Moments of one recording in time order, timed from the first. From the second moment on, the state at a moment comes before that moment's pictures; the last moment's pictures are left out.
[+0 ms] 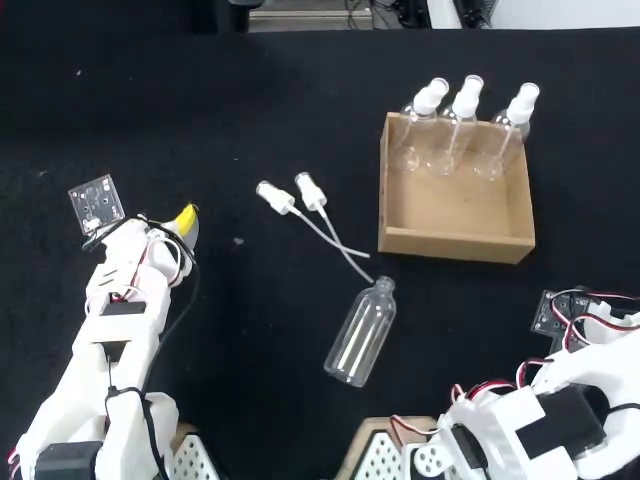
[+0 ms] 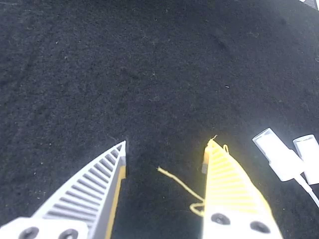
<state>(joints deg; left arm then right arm) -10.0 -33.5 78.4 -4.9 16.7 67.5 -5.8 35.7 51.8 132.9</state>
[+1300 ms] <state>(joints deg) -10.0 -33.5 78.4 -4.9 16.7 60.7 -5.8 38.3 51.7 137.4</state>
